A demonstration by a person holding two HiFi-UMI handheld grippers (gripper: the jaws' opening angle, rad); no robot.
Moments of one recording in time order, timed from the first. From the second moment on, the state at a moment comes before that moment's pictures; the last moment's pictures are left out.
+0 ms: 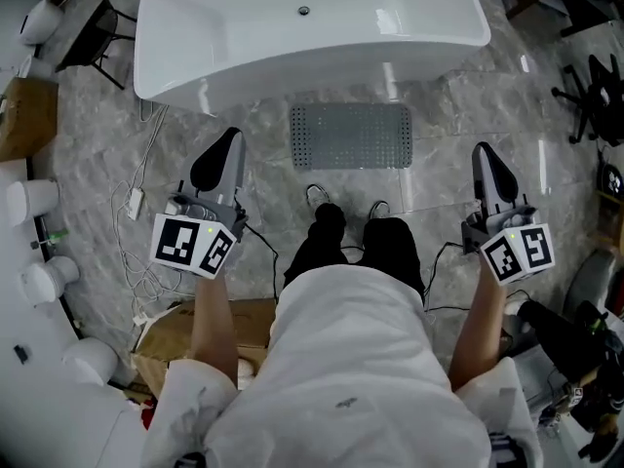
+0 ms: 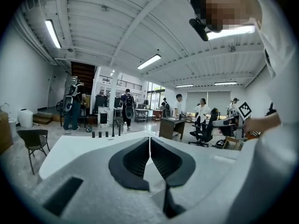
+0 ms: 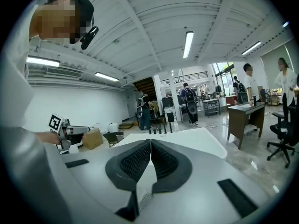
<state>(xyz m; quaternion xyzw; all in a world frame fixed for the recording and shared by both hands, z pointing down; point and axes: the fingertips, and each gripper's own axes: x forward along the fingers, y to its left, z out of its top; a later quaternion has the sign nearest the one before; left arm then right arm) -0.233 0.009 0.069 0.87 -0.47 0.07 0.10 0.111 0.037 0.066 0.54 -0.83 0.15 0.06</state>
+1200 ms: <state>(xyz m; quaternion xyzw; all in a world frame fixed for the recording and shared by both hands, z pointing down) -0.153 -0.040 0.424 0.80 -0.52 0.17 0.27 0.249 -0.047 0.444 0.50 -0.79 0.26 0.24</state>
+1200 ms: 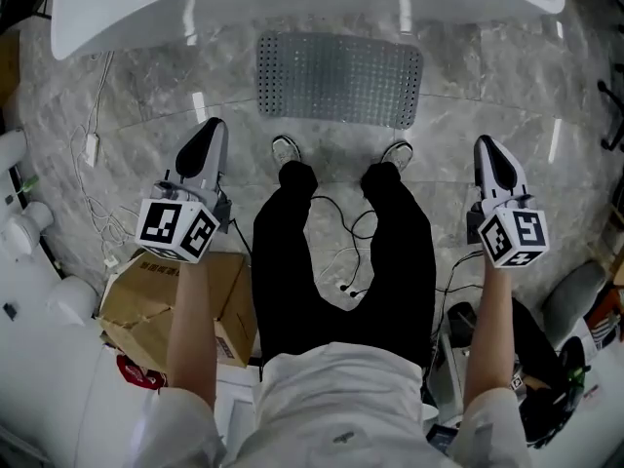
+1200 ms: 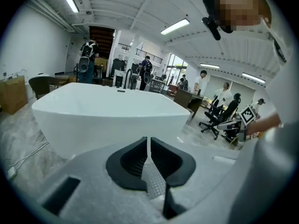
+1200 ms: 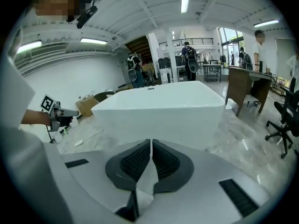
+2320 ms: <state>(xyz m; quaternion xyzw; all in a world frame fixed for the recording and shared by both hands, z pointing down) -0.248 -0.051 0.951 0.72 -0.50 0.30 0.37 0.307 -0.060 0.960 0.46 -0.74 0.34 0.36</state>
